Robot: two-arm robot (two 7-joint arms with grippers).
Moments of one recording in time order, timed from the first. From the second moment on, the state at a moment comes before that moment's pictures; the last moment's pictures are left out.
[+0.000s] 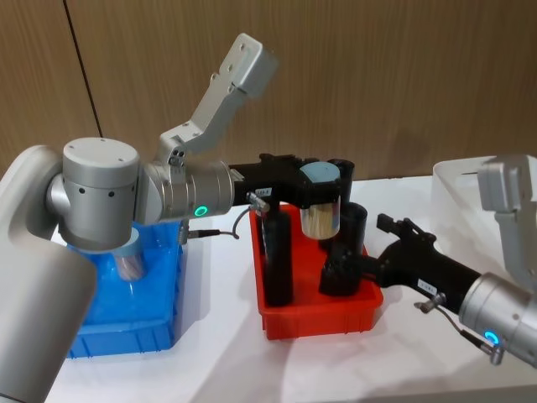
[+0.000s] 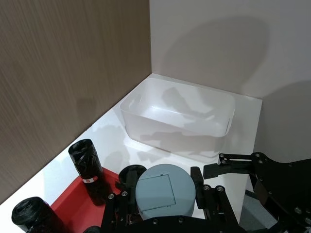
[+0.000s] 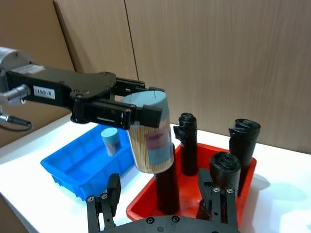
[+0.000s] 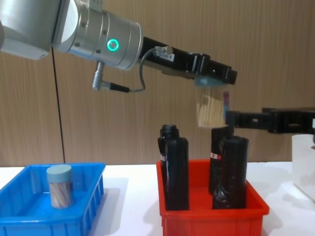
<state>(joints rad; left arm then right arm) -0.74 0.17 0.38 -1.35 -0.21 0.62 -0.76 0.14 0.34 -0.21 -1.76 0.41 0.31 0.37</state>
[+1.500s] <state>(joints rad) -0.75 0.17 0.38 -1.34 -0.21 0.62 -0.76 0.35 0.24 -0.25 -1.53 0.39 0.35 0.45</state>
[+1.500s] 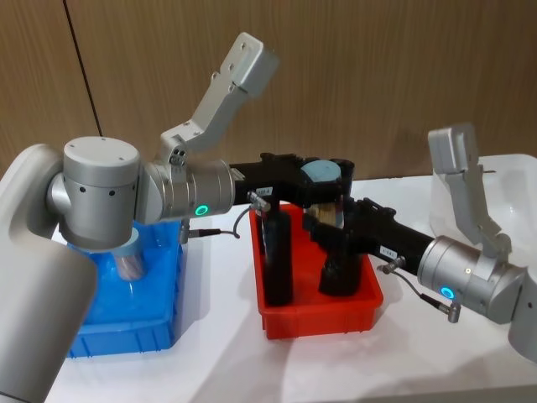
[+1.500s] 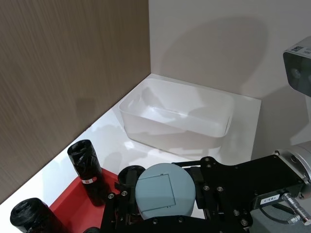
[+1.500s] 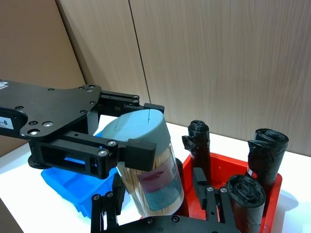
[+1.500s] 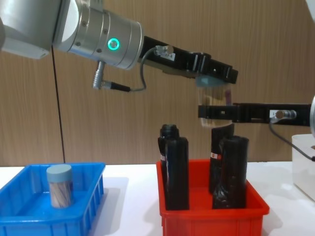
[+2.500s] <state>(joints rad) -0.75 0.17 0.38 -1.34 -0.21 0.63 -0.76 0.36 0.24 -0.27 -1.52 0.38 0.34 0.46</state>
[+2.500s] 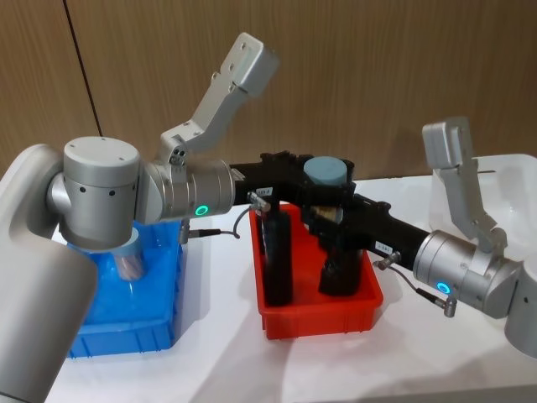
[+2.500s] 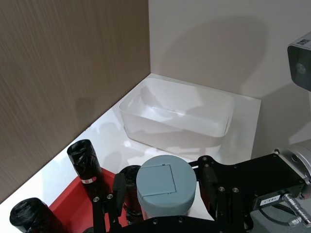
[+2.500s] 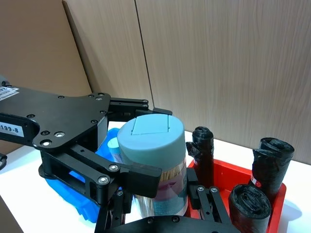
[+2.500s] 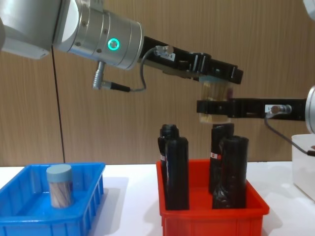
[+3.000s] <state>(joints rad) -0.75 0.17 0.38 -1.34 -0.21 0.63 -0.76 0.35 0.25 -0.27 -1.52 0.39 0.32 0.43</state>
